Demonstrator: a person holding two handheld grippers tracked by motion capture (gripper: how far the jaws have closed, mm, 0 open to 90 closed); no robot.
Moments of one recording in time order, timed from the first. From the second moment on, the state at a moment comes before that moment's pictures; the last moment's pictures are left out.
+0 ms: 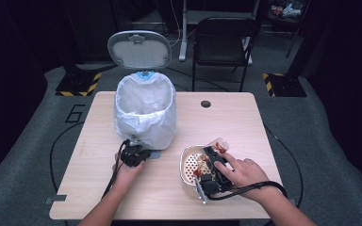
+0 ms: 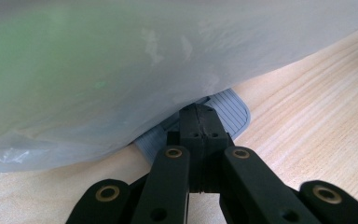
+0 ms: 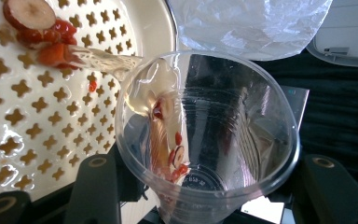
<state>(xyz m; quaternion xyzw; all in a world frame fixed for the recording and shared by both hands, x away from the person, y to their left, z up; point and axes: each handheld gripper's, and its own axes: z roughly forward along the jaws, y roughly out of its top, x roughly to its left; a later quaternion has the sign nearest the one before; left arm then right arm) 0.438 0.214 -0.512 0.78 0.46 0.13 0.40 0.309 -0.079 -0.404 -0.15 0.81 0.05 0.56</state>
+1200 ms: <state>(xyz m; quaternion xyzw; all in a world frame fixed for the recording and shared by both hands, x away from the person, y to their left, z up) 0.438 0.214 -0.512 0.78 0.46 0.13 0.40 0.304 -0.074 -0.409 -0.22 0.77 -0.01 0.60</state>
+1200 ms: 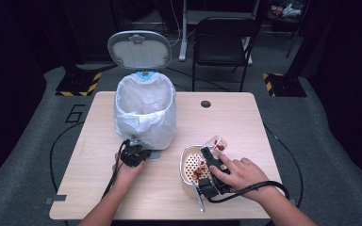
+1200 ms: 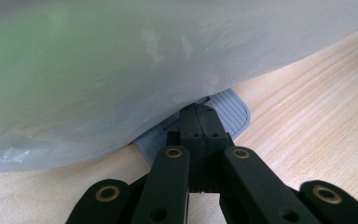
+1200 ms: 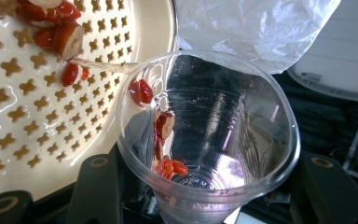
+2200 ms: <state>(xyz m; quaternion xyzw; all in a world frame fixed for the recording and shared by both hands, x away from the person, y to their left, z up) 0.438 0.214 -0.512 0.78 0.46 0.13 0.40 0.304 -0.071 -0.409 -0.30 0.73 -0.07 0.61</state>
